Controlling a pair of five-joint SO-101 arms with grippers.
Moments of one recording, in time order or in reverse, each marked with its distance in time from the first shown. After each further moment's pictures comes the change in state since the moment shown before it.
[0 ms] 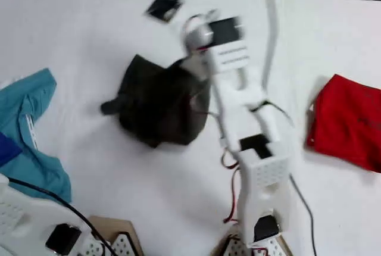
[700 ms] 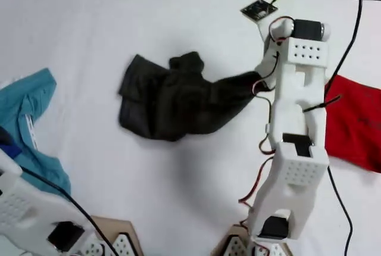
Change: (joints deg) left arm 9.9 0.0 0.0 0.0 0.1; right arm 18.9 -0.3 12.7 0.6 0.0
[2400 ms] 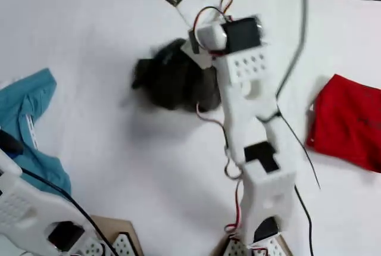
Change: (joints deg) left arm -0.8 0.0 9.3 -4.7 0.0; right arm -25.1 -8.4 -21.2 0.0 -5.2
